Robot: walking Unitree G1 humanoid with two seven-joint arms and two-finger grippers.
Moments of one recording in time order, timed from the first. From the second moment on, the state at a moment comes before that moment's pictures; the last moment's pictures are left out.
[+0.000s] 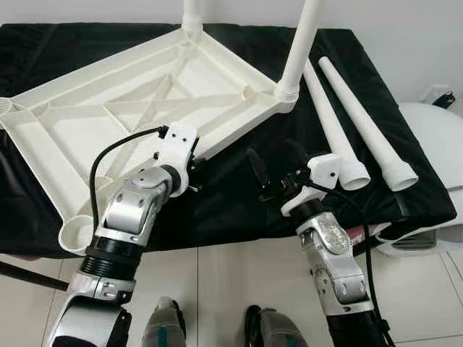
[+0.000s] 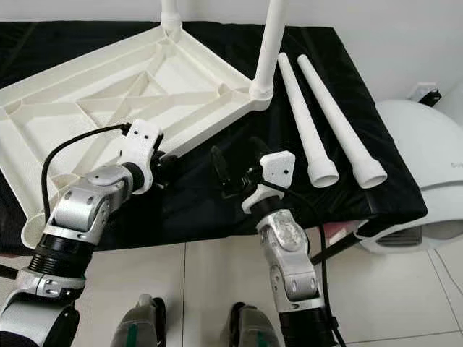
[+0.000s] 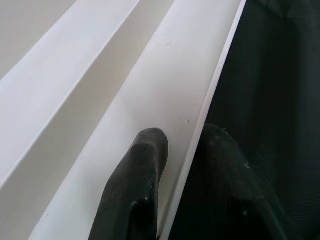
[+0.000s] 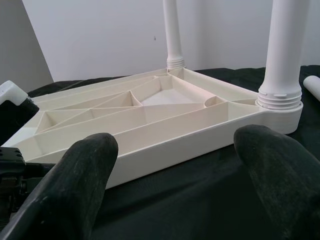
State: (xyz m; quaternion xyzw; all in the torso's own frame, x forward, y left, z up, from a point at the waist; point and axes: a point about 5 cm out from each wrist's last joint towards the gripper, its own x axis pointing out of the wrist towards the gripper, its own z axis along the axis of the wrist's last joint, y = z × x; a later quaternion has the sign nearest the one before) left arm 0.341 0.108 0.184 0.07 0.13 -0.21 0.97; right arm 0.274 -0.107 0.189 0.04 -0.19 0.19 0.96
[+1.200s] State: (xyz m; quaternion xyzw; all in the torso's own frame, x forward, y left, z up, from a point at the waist) left arm 0.395 0.056 0.194 -0.03 0.11 -0.15 0.98; right arm 0.273 -0.108 0.189 0.04 -0.19 0.16 0.97
